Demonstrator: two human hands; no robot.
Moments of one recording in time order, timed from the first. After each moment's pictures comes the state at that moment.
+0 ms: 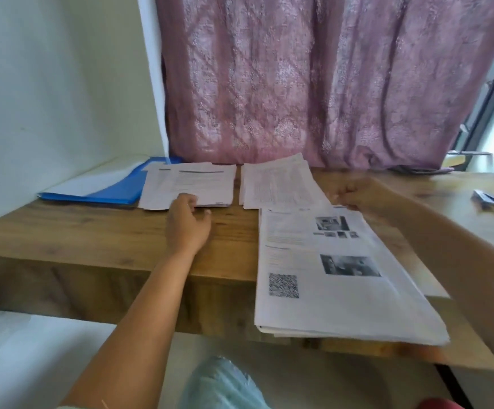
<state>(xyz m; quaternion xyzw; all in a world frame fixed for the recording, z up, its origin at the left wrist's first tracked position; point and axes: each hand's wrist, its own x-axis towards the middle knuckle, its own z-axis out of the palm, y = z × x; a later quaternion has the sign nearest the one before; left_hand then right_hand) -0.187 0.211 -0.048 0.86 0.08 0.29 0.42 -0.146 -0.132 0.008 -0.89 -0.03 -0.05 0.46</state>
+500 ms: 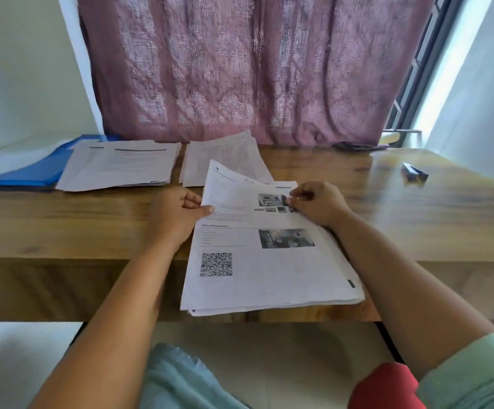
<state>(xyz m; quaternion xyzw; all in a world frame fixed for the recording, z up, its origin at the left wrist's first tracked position) -0.202 0.120 -0.059 0.83 -0.03 0.18 0.53 -0.177 -0.167 -0.052 -0.94 0.00 -0.16 0.29</state>
